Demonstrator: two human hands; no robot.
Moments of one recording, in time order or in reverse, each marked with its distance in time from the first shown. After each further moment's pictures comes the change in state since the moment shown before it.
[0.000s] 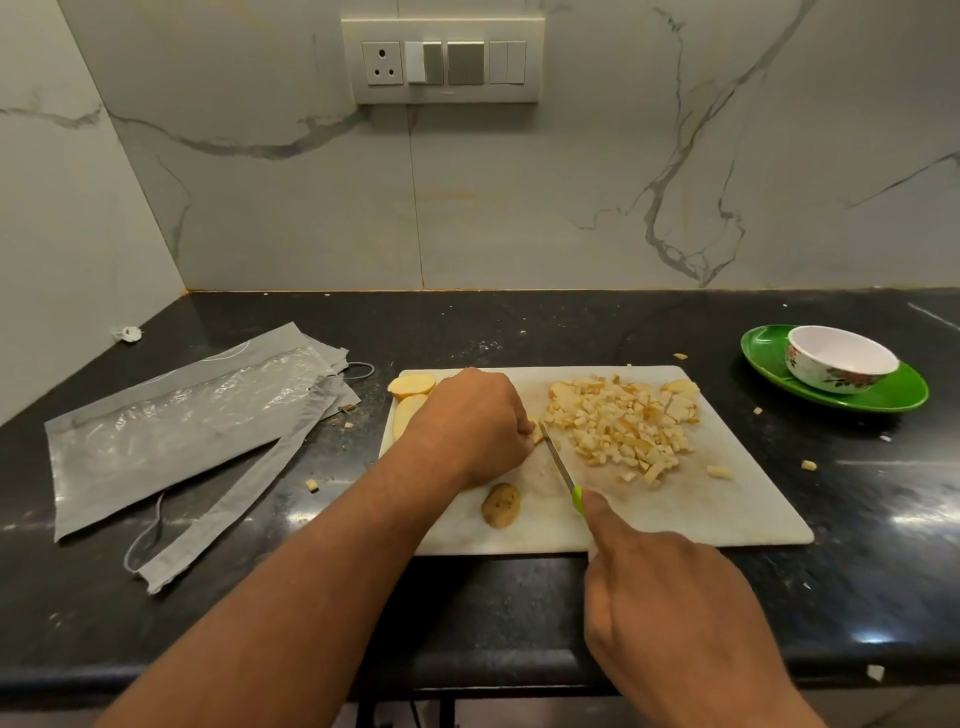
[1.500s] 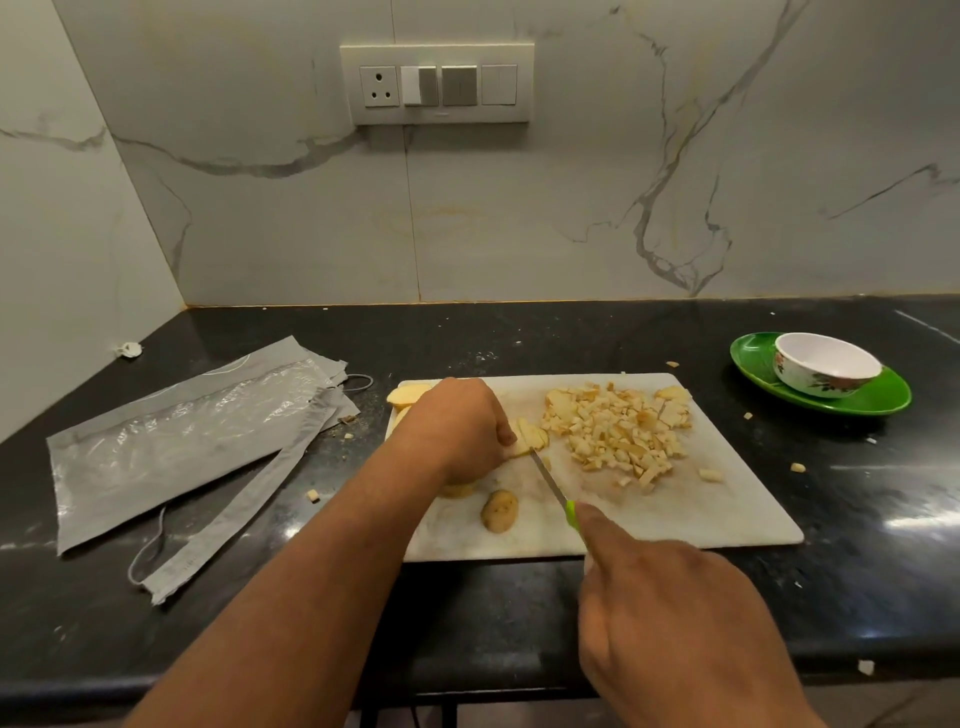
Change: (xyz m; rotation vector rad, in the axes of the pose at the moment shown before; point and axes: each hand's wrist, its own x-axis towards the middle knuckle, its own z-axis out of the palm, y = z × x) left_hand -0.005 -0.009 -0.010 -0.022 -0.029 -0.035; right_hand -0.012 -0.013 -0.026 0.019 -0.048 -0.008
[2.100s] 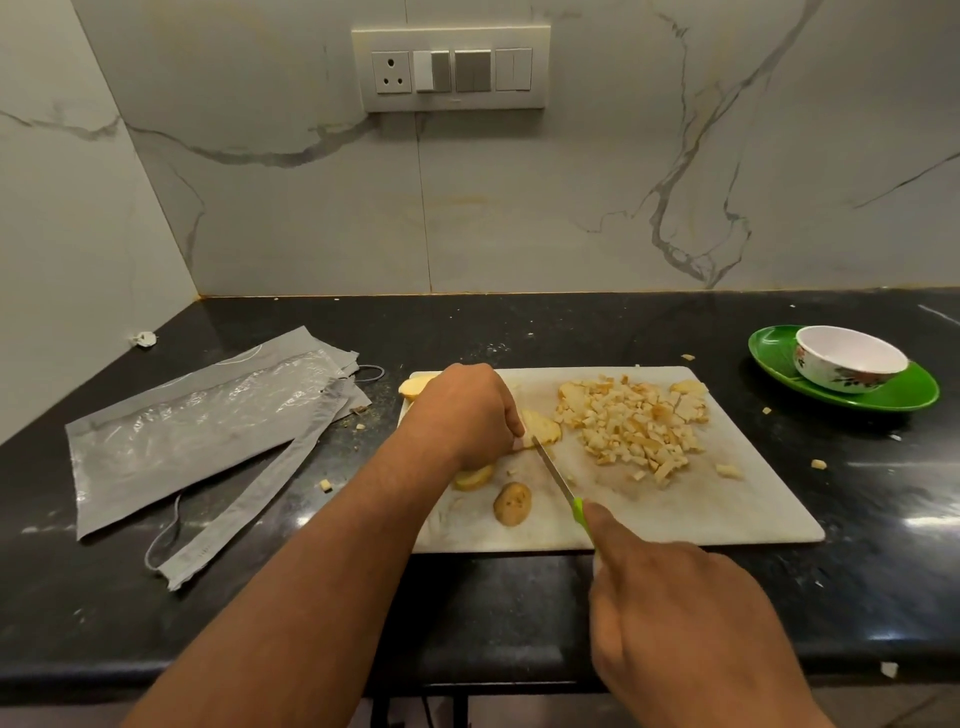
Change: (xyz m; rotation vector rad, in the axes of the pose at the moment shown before) left_hand 0.001 -0.002 -0.003 -0.029 0.032 -0.009; right_hand 0.003 0.005 0.014 0.022 0.042 -0.032
